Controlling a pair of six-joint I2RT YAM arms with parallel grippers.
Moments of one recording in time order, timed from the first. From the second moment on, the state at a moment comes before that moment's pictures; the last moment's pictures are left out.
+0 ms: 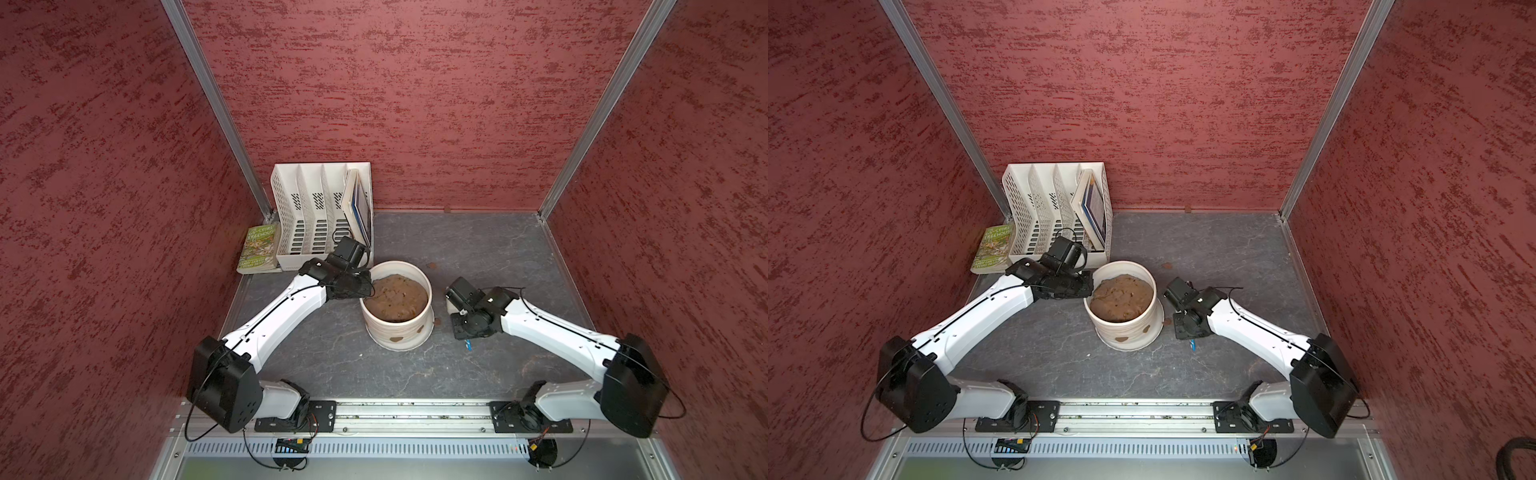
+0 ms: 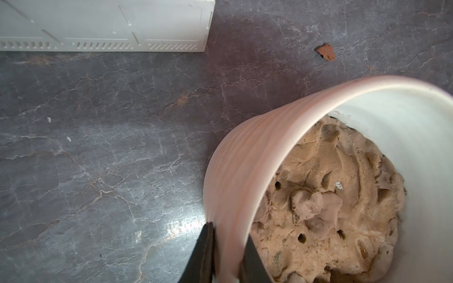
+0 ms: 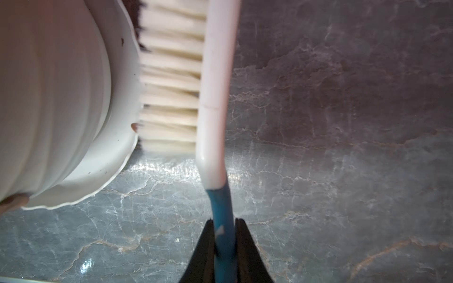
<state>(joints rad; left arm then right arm) -0.48 1.37 1.14 -0.84 0.02 -0.51 0.74 1.31 0.92 -0.95 0.12 0.61</state>
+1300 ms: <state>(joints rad) -0.50 1.57 1.33 -0.75 -0.01 -0.35 0.95 1.13 0.77 -0.93 0.02 0.77</state>
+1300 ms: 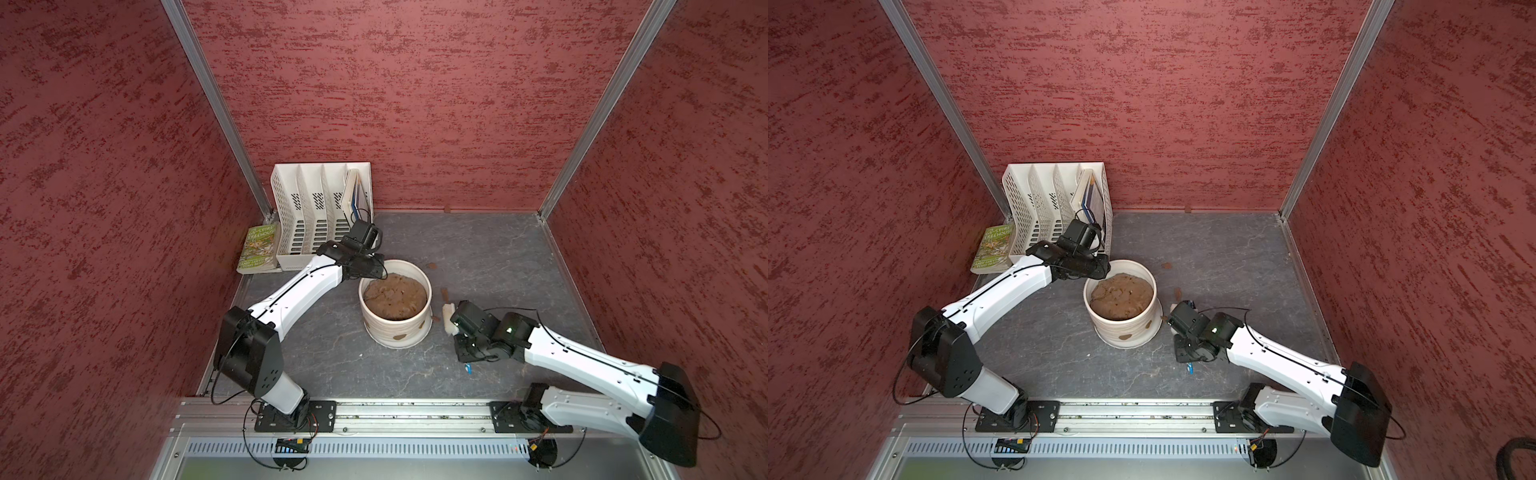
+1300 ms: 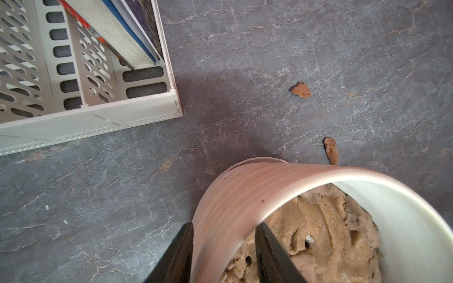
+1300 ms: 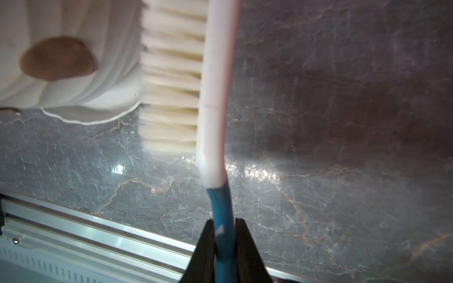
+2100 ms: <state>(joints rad) -0.54 1.49 1.23 -0.82 -0.06 -0.36 0.87 1.37 0.82 -0.91 0.12 0.82</state>
